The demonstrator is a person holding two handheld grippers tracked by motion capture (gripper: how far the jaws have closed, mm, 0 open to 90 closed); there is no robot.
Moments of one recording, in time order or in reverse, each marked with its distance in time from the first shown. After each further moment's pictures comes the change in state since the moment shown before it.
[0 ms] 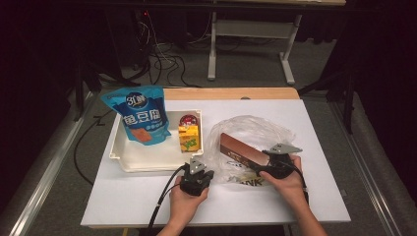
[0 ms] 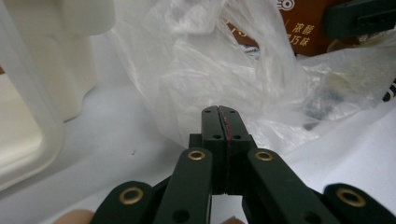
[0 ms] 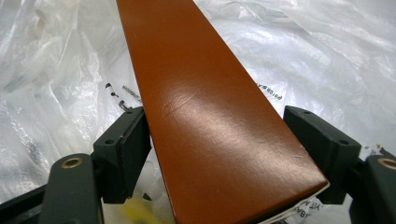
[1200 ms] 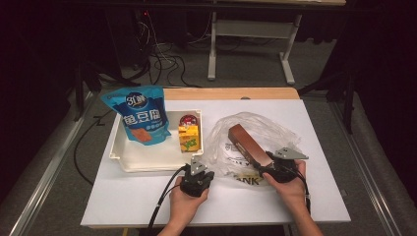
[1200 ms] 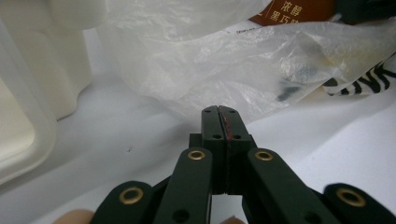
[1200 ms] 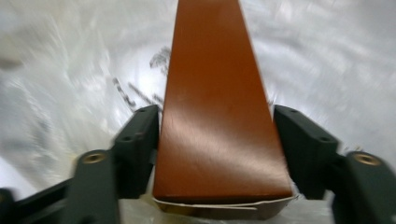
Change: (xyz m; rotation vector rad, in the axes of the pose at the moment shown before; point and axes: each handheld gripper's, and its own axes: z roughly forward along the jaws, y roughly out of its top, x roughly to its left) left arm -0.001 -0.002 -0.001 0.006 -0.006 0.011; right arm 0.006 -0.010 -0.015 -0.086 -0.082 0.022
